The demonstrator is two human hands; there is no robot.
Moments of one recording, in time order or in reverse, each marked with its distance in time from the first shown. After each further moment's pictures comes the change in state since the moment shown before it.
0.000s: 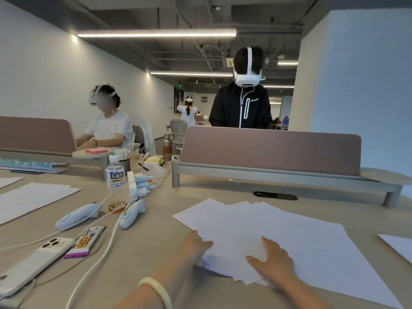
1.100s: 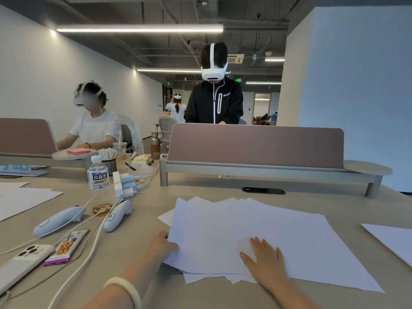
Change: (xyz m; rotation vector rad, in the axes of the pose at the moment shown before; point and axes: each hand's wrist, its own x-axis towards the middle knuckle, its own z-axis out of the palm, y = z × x) left_hand 0.026 -0.020 -0.039 0.126 0.069 -0.071; right_hand -0.003 0.014 0.013 -0.098 0.008 -0.073
